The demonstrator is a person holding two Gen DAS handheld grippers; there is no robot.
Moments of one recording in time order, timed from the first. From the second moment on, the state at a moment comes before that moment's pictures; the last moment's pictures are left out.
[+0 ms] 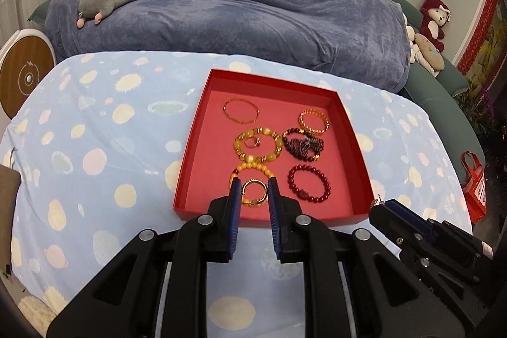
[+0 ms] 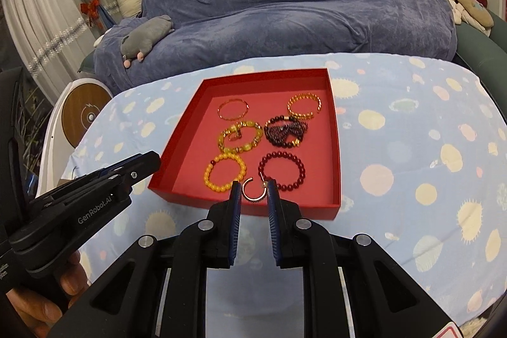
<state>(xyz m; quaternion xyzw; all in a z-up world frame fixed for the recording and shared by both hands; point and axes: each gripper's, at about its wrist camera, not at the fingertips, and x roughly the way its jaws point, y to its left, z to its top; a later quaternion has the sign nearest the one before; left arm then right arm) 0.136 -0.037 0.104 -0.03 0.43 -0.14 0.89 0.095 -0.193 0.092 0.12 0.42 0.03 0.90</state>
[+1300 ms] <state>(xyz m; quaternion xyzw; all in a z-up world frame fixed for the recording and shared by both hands) 0.248 -0.081 0.018 0.00 0.50 -0.12 0.86 0.214 -0.206 0.025 0.11 0.47 0.01 0.88</state>
